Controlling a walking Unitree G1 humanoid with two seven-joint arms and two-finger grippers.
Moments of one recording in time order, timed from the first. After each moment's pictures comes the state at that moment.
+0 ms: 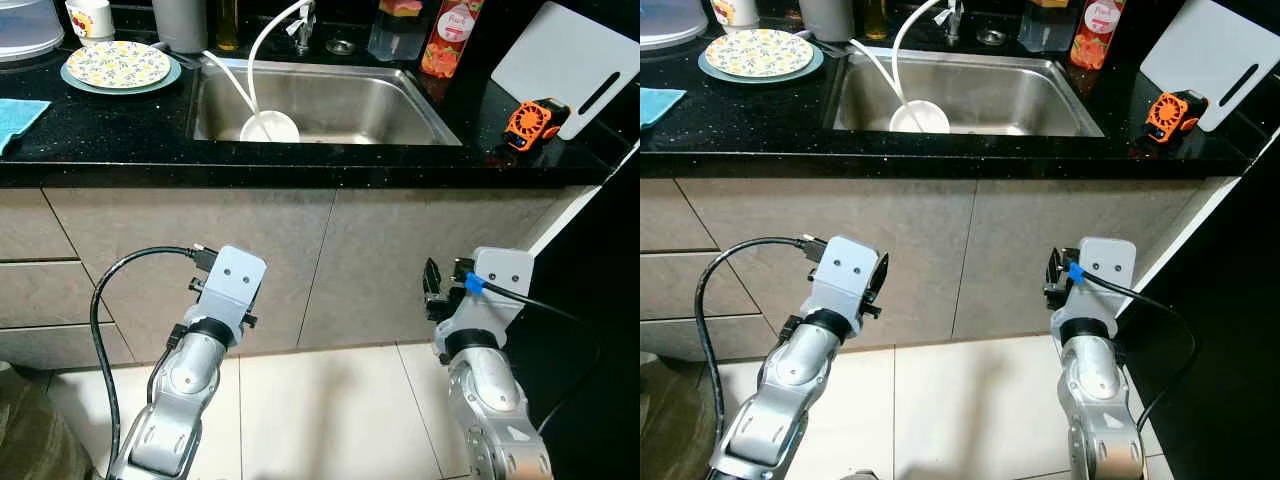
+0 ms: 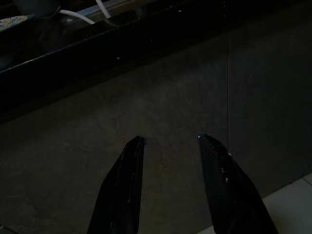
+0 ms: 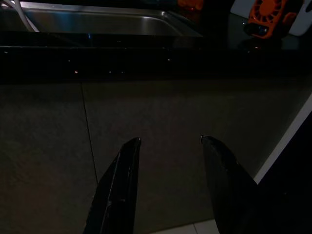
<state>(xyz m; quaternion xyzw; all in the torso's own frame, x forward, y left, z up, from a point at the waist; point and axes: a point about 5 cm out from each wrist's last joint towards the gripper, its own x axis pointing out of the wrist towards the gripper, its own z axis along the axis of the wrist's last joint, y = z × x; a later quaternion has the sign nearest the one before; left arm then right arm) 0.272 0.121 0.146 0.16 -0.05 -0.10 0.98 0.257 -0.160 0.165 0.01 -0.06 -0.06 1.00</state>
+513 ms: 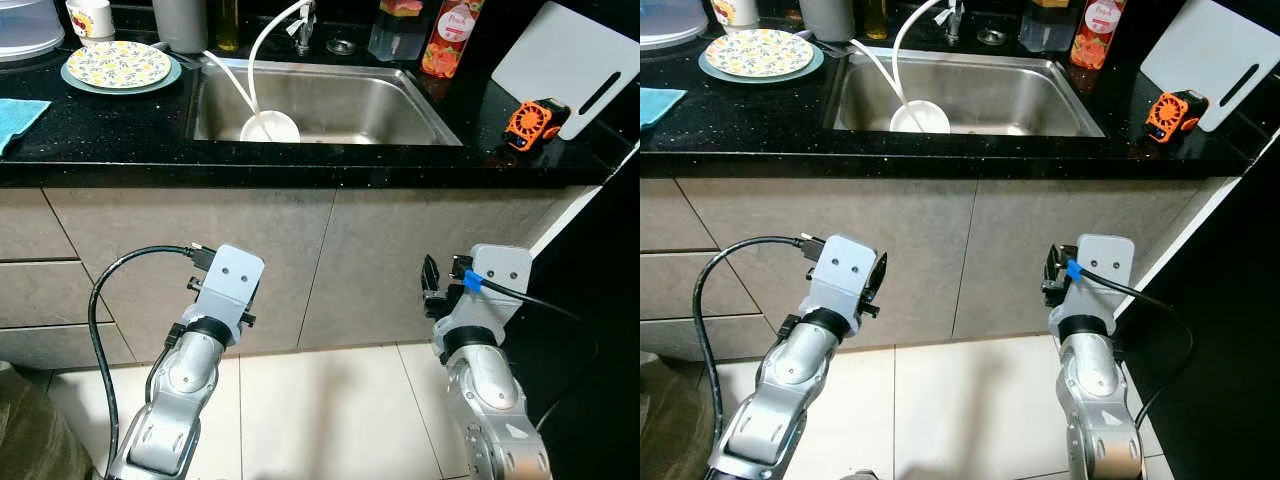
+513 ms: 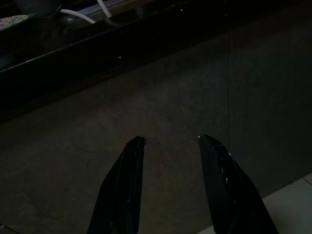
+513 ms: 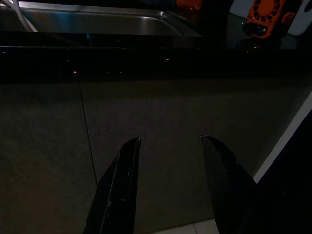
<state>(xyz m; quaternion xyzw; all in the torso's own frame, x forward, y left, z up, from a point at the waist) 0.273 0.123 0.146 0.16 -0.05 -0.10 0.98 0.257 -0.160 0.165 0.01 -0.06 -0.07 1.00</state>
